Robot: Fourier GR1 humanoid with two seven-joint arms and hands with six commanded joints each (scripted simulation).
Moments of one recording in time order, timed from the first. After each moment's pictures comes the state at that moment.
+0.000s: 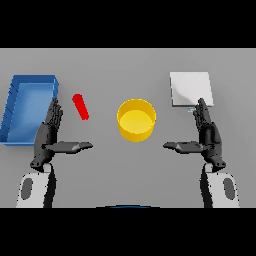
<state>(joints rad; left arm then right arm) 0.00 0.00 0.00 -1.57 0.00 0.00 0.00 0.00 0.00 0.00 -1.57 0.00 0.00 0.00</state>
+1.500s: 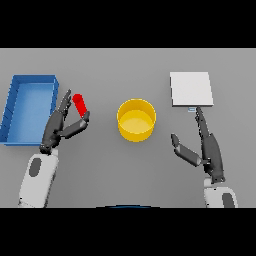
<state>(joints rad) -0.21 0.08 -0.03 -1.28 -0.16 0.00 -0.06 0.14 -0.05 0.13 -1.71 0.25 -0.06 -0.10</state>
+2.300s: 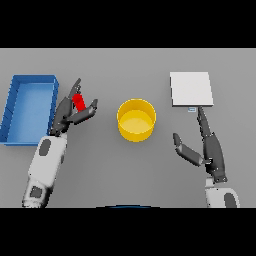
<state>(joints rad) -0.43 0.06 0.03 -0.99 -0.16 0.00 -0.14 0.15 -0.06 0.12 -1.73 0.24 -0.05 -0.09</state>
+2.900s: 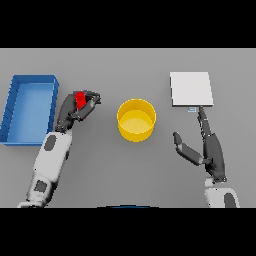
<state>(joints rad) -0.49 0.03 0.04 -0.91 -0.17 0.05 -0.15 0.15 -0.05 0.12 -1.74 0.24 -0.06 -0.07</state>
